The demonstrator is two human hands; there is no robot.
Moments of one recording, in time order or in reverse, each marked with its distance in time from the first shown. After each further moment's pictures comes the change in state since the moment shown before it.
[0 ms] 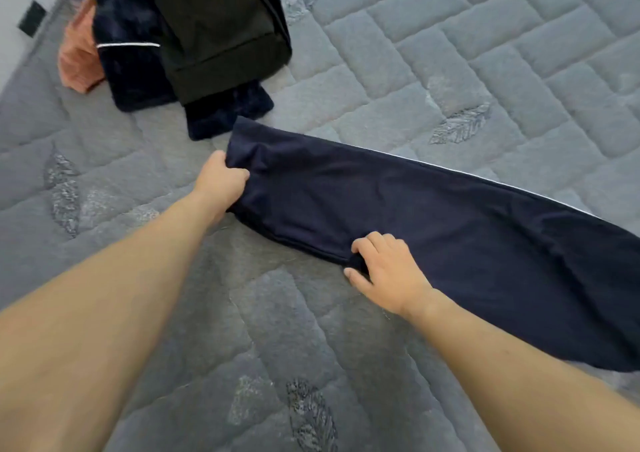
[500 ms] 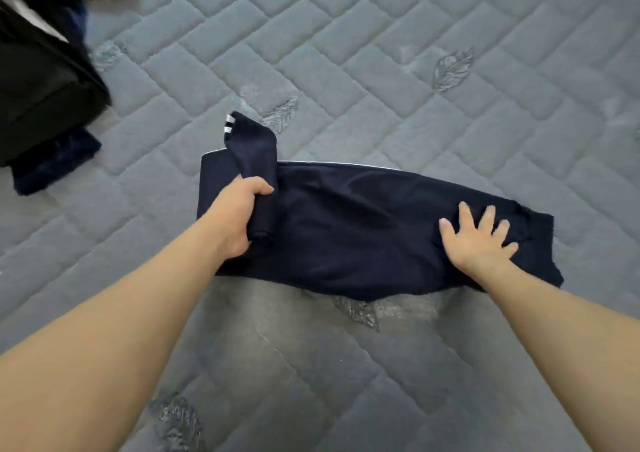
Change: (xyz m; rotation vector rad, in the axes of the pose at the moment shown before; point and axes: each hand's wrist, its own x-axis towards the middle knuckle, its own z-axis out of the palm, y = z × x) left_hand -0.232 0.154 0.221 -0.491 -0.496 -0.202; right_hand -0.221 0.310 -0.082 0.197 -0.007 1.139
